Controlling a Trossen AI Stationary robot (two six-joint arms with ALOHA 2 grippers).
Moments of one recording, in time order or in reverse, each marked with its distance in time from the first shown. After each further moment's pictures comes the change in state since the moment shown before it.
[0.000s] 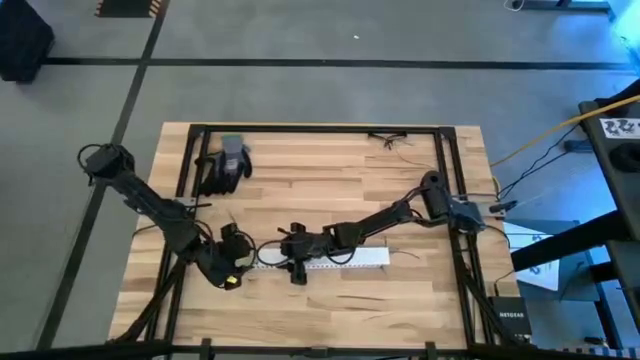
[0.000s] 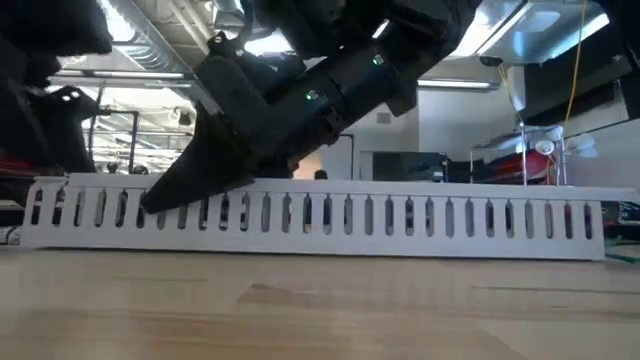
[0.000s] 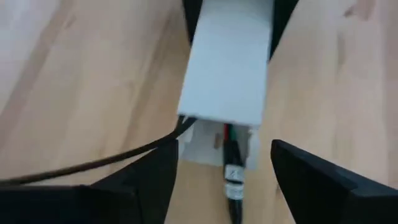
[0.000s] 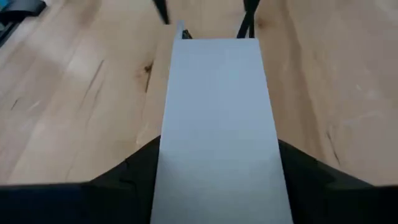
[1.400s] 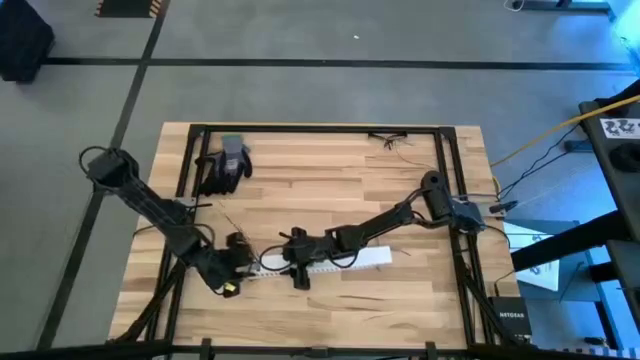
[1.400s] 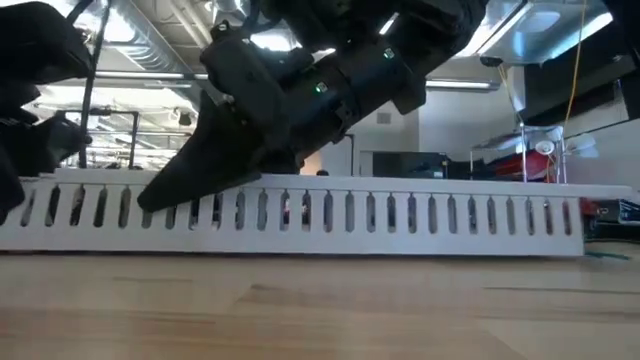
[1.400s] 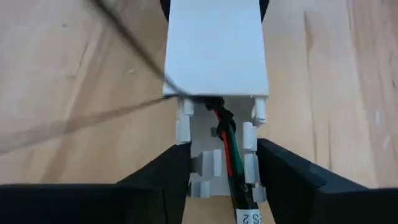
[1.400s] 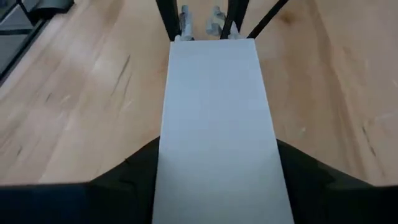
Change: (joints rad) left arm 0.008 0.129 -0.131 0.425 0.016 0.109; right arm 0.017 -0.007 -0.012 0.033 -0.024 0.024
